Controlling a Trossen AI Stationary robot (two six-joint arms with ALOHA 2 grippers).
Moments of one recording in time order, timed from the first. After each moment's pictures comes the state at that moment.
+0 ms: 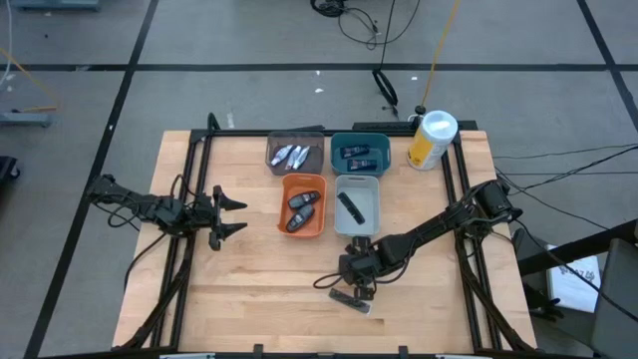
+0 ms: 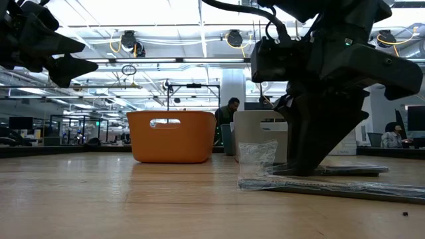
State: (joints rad) left arm -0.37 0.05 0.05 -0.04 -0.45 -0.19; right arm 0.37 1.89 1.09 -0.46 0.13 0.36
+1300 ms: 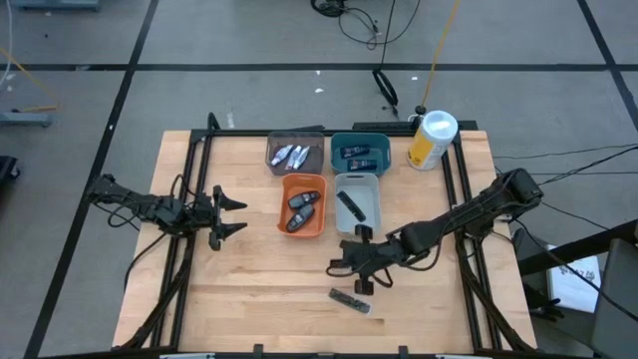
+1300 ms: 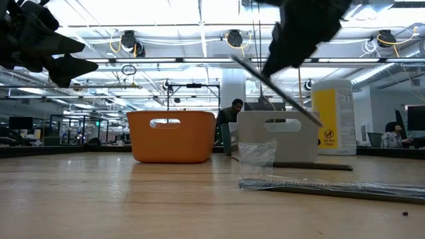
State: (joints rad) left arm -0.37 0.05 0.05 -0.04 -0.45 -0.19; right arm 0.40 1.63 1.09 -0.32 0.19 0.41
